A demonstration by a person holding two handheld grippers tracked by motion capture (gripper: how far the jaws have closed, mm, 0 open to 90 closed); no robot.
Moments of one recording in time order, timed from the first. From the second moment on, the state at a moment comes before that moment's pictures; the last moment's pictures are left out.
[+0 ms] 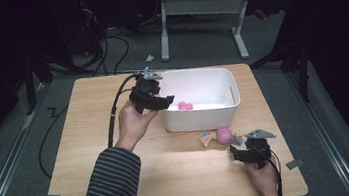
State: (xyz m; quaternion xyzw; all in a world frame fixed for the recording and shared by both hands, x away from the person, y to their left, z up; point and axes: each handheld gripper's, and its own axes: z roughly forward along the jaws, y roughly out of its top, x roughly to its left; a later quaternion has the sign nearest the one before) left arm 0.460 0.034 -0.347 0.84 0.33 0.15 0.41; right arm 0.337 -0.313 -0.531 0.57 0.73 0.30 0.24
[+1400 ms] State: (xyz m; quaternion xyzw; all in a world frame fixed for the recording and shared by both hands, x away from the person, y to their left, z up) left arm 0.407 0.117 -0.386 0.80 0.38 0.15 0.44; right arm 0.337 -0.313 -0.531 0.56 0.73 0.30 0.24
